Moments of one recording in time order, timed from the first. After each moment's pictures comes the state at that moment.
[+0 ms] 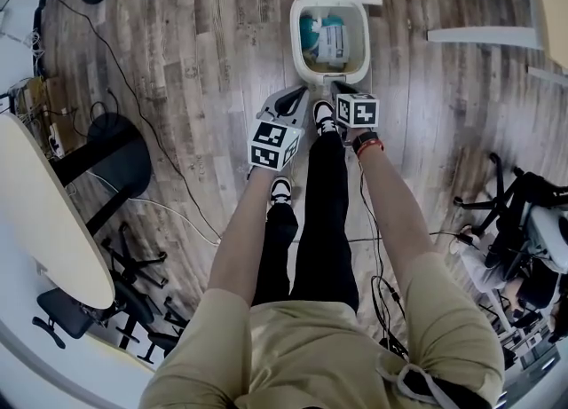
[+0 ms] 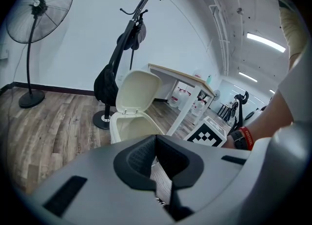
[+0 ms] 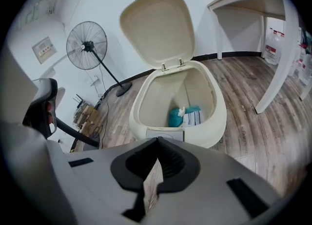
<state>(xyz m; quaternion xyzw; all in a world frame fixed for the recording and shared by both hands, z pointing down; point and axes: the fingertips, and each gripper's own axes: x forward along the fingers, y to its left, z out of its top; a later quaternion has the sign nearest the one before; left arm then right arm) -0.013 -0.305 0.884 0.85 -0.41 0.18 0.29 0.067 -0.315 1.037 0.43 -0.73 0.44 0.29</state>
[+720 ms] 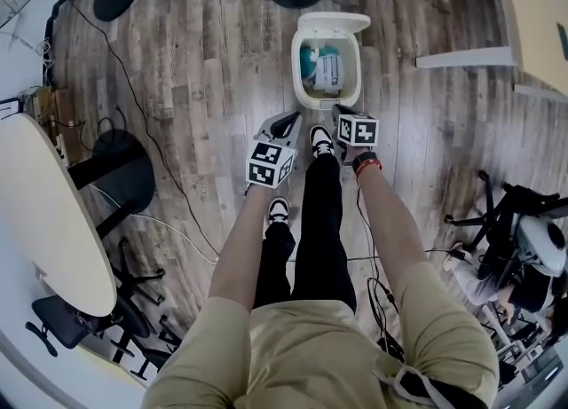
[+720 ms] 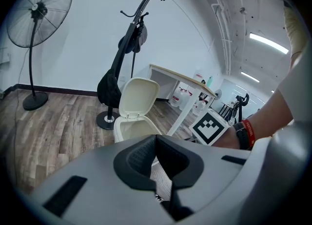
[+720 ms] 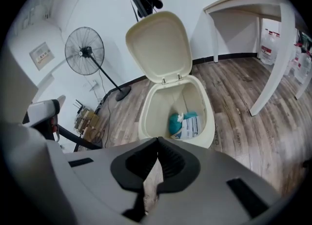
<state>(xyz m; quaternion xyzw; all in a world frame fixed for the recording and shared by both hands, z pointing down) -0.035 -0.301 0.830 0.84 -0.41 0.19 0.30 0.075 -0.324 0.965 0.45 -0.72 0.45 0.29</state>
